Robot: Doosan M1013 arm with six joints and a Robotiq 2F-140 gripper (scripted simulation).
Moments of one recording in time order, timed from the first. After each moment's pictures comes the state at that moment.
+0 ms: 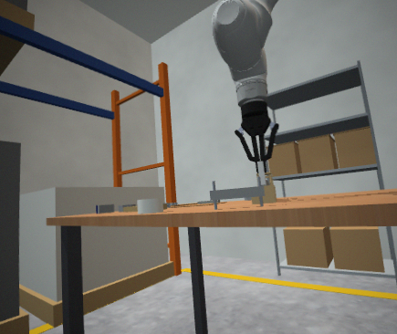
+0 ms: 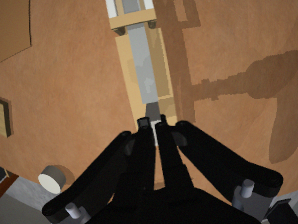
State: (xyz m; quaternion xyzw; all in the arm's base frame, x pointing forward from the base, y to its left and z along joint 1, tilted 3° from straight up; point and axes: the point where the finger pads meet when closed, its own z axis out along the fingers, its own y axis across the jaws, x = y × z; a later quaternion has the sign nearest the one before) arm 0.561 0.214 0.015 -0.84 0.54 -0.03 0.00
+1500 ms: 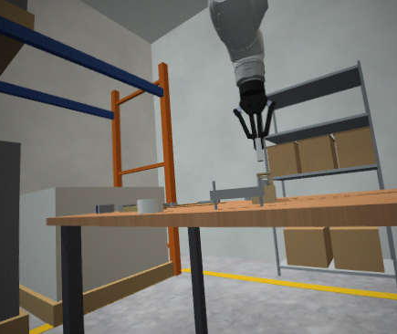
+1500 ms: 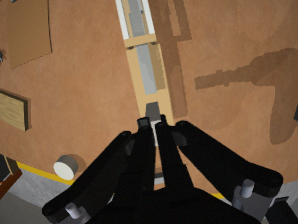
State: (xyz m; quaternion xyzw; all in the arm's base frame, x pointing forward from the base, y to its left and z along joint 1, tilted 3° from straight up) arm 0.564 0.203 0.085 -0.84 0.54 -0.03 0.00
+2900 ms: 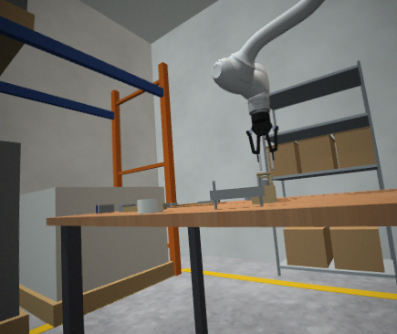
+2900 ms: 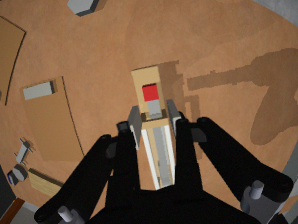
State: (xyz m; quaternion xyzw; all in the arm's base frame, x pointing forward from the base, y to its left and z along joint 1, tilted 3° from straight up) arm 0.681 -0.062 0.098 -0.84 0.54 -0.03 0.00
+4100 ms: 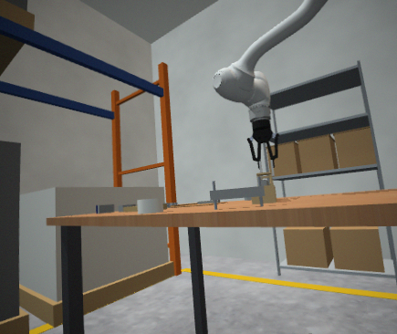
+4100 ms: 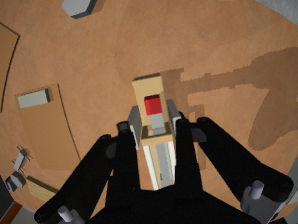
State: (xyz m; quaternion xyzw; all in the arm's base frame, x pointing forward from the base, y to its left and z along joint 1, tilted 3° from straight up) arm 0.689 -0.076 0.071 -0.84 0.54 -0.02 0.00
